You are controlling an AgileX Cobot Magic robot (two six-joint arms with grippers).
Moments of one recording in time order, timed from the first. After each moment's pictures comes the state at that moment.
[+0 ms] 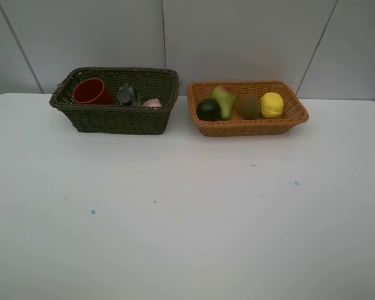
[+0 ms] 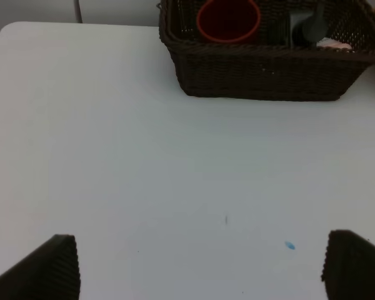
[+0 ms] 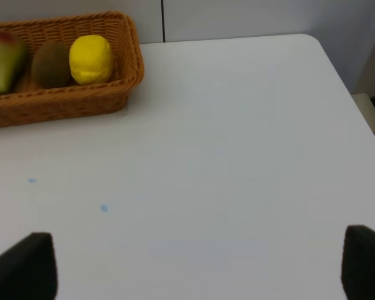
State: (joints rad) left arm -0.07 -0.01 -0.50 0.02 1.07 -0.14; right arm -0.04 0.00 -0.52 -0.16 1.07 0.07
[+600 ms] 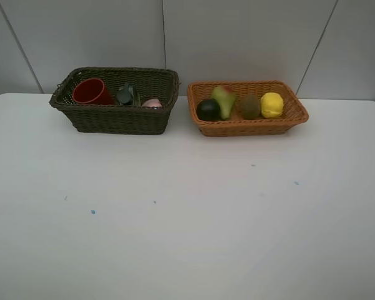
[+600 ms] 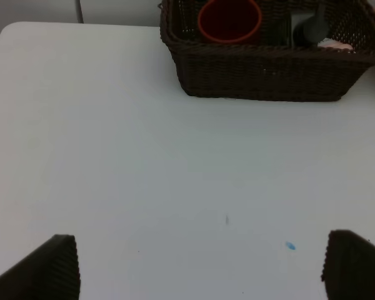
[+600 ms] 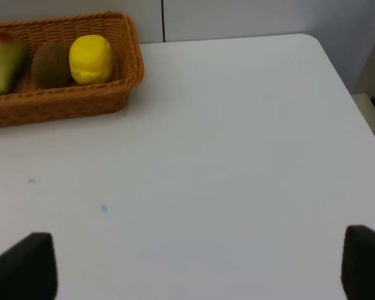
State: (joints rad) left arm -0.07 -0.01 -0.50 0.02 1.07 -0.14; right arm -0.04 0.00 -0.52 -0.16 1.07 0.07
